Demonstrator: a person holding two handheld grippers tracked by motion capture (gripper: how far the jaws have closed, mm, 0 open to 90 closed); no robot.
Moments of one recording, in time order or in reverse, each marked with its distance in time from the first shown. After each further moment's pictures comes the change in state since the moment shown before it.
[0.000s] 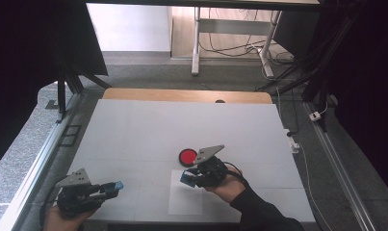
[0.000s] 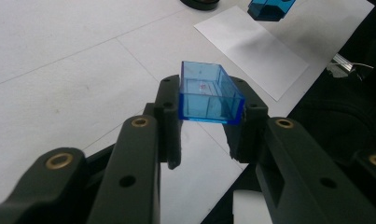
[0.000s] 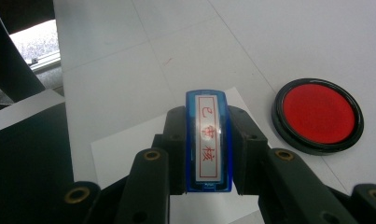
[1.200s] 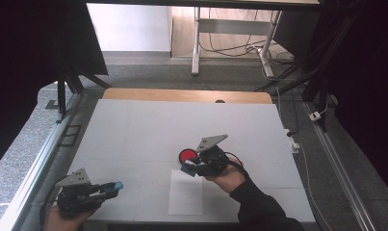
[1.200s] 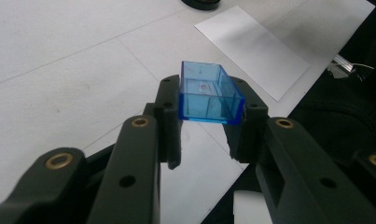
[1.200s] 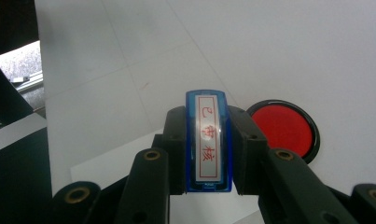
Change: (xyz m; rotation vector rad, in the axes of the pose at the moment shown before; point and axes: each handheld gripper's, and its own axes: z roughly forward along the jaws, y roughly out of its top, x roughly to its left) left arm 0.000 0.000 0.000 0.000 0.001 -0.004; right arm -0.020 0.014 -0.007 -0.052 -0.030 0.034
